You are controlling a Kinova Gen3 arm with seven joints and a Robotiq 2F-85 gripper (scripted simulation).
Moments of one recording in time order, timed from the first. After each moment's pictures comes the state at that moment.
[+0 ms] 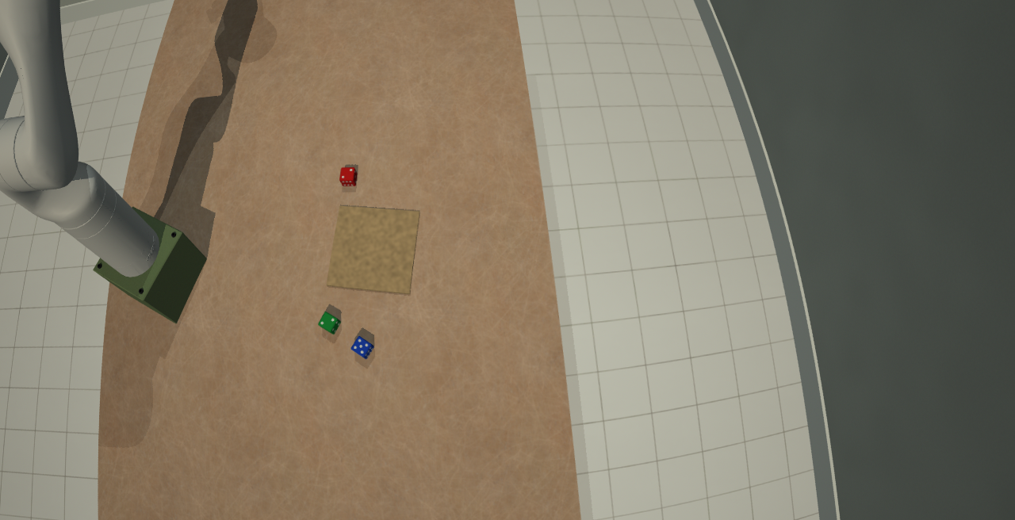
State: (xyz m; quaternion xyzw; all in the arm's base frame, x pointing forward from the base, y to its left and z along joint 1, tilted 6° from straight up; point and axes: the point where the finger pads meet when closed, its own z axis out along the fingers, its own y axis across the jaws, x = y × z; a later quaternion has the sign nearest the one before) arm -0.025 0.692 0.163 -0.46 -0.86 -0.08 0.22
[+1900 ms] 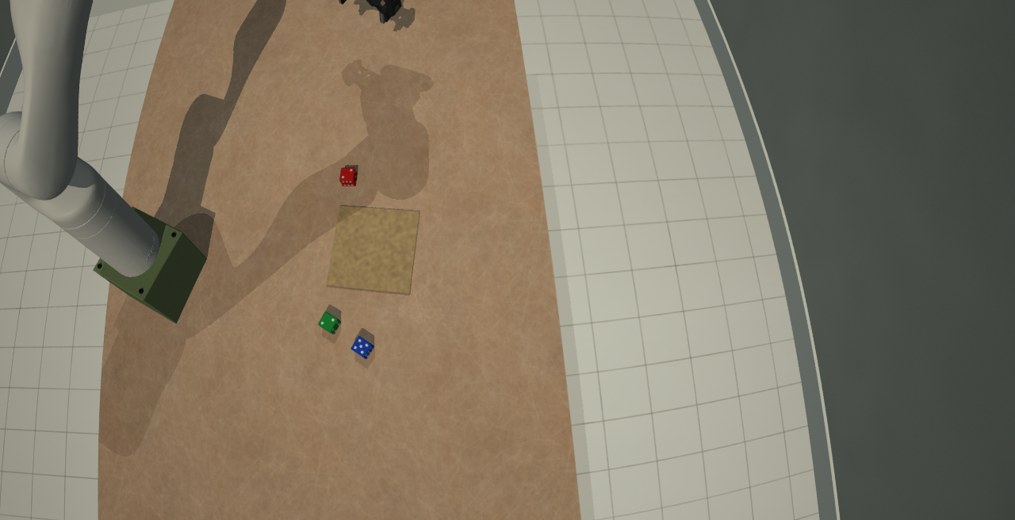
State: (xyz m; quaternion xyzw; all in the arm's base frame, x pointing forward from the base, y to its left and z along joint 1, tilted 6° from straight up) arm 0.321 0.469 0.086 -0.83 -0.54 -0.04 0.14
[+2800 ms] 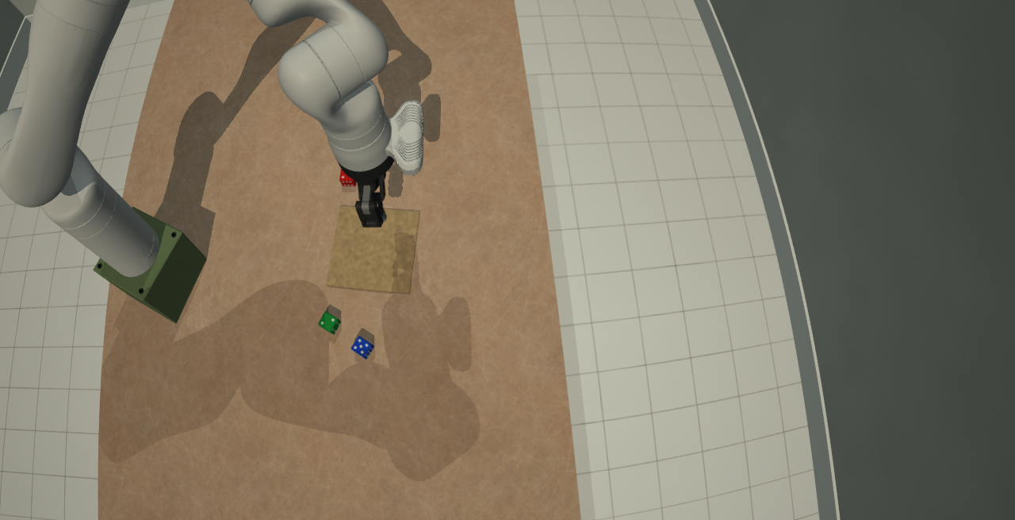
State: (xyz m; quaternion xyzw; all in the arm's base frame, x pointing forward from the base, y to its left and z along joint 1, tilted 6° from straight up) arm 0.419 0.117 0.055 -1.00 -0.04 -0.01 0.08
